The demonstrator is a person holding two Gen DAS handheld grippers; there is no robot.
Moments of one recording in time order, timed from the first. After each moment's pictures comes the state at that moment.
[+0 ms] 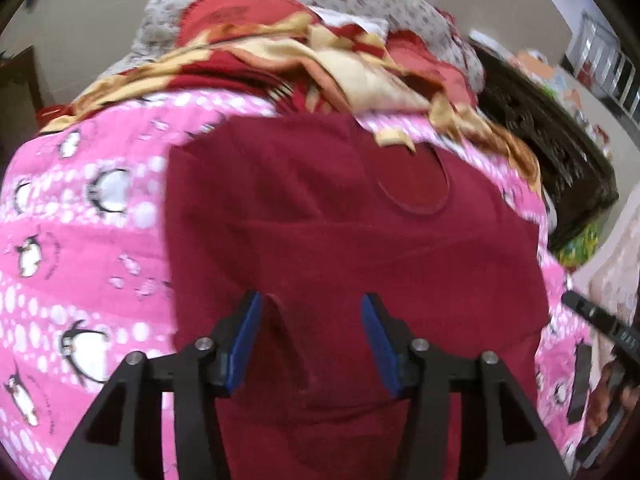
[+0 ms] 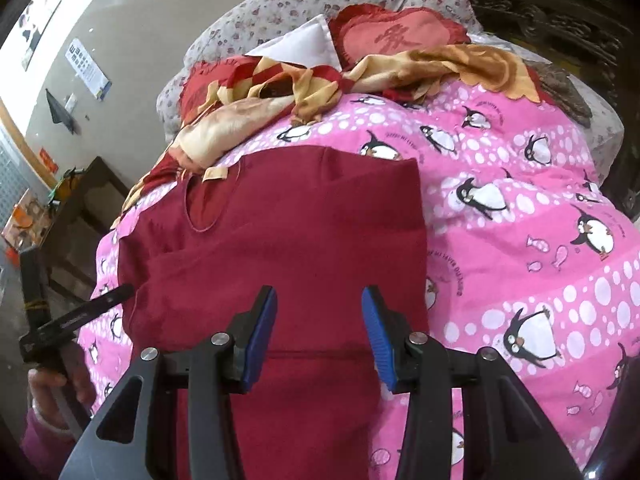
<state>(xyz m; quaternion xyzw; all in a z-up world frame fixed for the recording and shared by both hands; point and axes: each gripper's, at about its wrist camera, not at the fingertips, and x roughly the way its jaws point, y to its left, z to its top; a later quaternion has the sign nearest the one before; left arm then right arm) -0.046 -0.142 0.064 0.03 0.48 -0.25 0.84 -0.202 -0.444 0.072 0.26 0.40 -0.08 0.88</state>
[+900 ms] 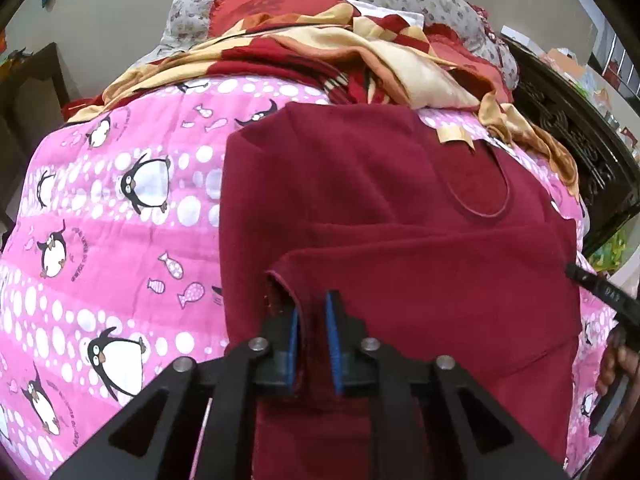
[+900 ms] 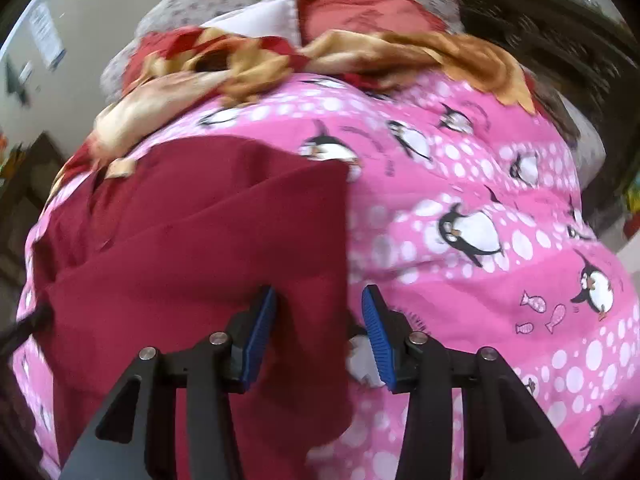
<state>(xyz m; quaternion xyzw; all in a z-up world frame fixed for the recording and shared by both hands) -0.021 -0.116 0.053 0.04 0.49 -0.19 0.85 -0.142 -0.486 0.029 0.22 0.44 -0.18 0.85</state>
